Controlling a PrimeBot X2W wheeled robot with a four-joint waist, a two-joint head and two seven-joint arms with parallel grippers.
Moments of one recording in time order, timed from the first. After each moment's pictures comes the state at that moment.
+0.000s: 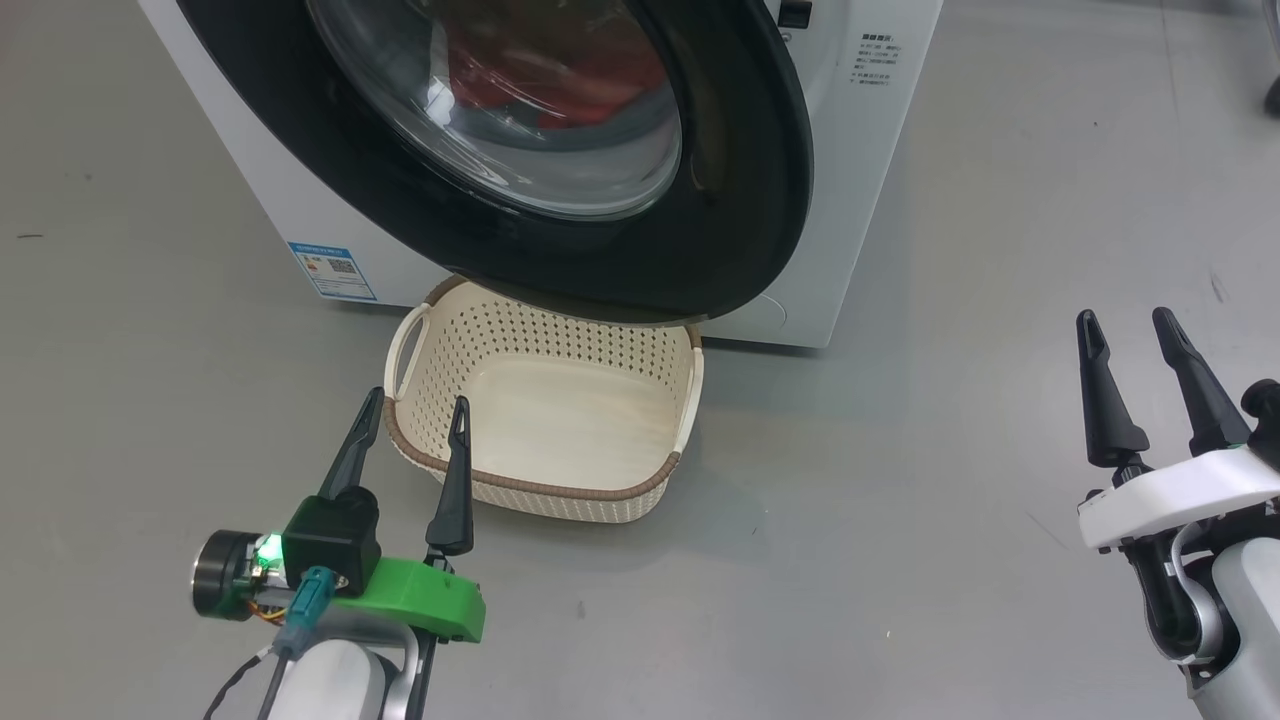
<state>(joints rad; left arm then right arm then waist) -0.17 0.04 -0.31 0.20 -0.26 0.12 -0.25 -0.17 -0.41 0.29 0.17 0.68 0.04 -0.24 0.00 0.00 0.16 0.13</state>
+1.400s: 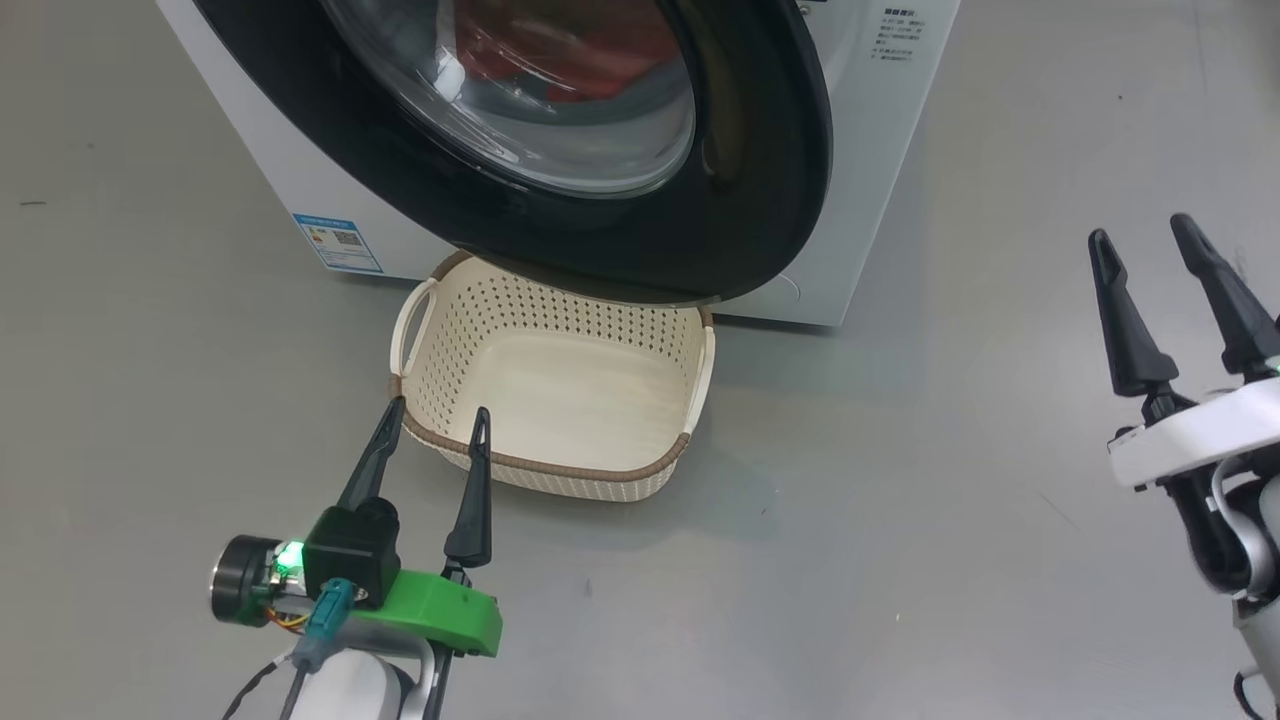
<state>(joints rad) -0.16 0.04 -0.34 0.19 -0.26 0.12 -0.25 -0.26 -0.48 0.30 0.11 0.64 0.07 -0.20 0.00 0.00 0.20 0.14</state>
